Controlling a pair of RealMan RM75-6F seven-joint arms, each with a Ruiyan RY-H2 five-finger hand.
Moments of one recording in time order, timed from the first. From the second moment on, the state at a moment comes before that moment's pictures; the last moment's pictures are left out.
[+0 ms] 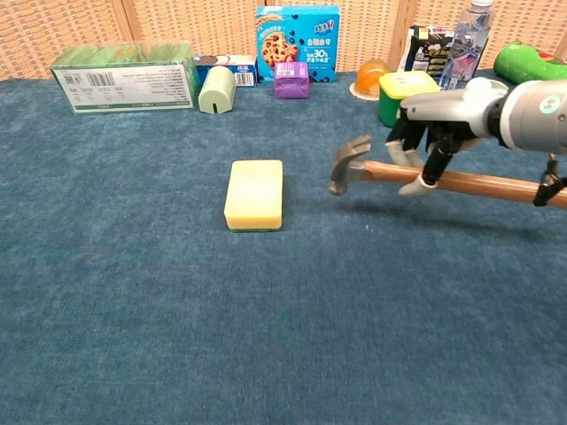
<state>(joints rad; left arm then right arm) -0.01 -1.20 0.01 -1.49 1.44 1.40 -0.06 0.96 -1.40 0.08 -1.60 -0.71 0.85 -0.35</state>
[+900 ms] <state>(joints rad) -0.01 -1.19 0.02 -1.57 1.45 1.41 0.02 0.79 -1.38 0.04 -1.48 -0.96 0.81 -0.16</state>
